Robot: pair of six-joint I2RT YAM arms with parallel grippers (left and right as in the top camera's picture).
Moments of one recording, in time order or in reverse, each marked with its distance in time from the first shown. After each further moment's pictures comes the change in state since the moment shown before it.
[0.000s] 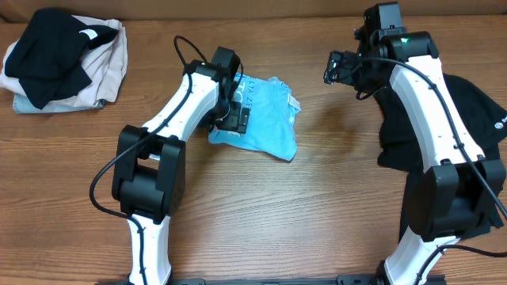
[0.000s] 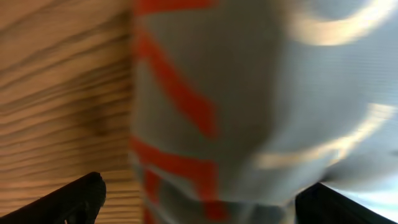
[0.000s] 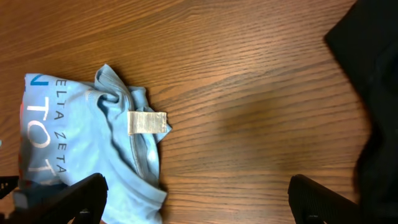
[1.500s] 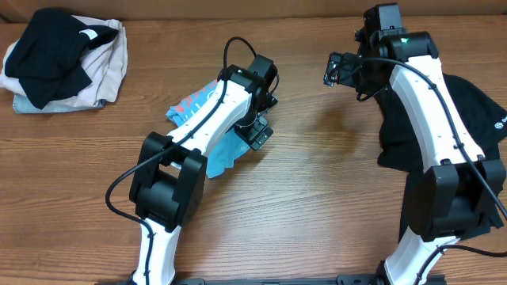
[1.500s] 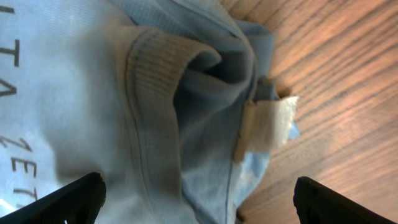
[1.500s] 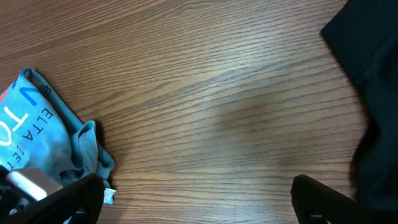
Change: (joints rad) left arm -0.175 -0.003 0.062 -0.059 -0.059 0.426; right arm 0.000 0.000 0.000 -0.016 0.007 0.000
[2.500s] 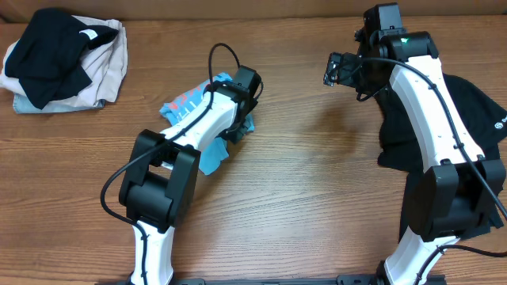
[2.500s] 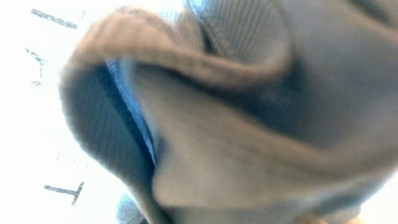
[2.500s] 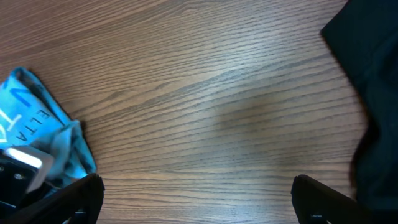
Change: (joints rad) left arm 0.078 -0.032 -0.215 0.259 -0.188 -0.036; right arm 0.000 0.000 0.000 0.000 0.000 0.000
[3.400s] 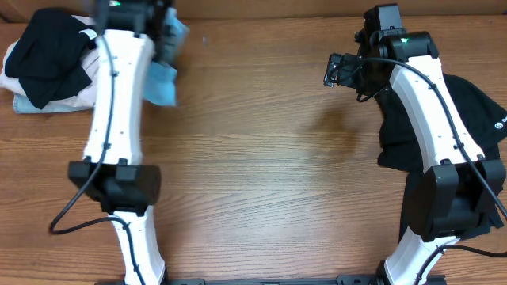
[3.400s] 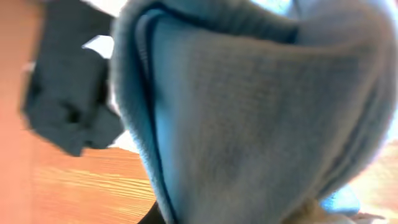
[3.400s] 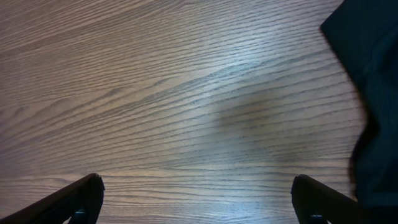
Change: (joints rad) left arm 0.320 0.044 0.990 -0.636 -0.043 -0.164; right arm 0.000 0.000 0.000 -0.011 0.000 0.001
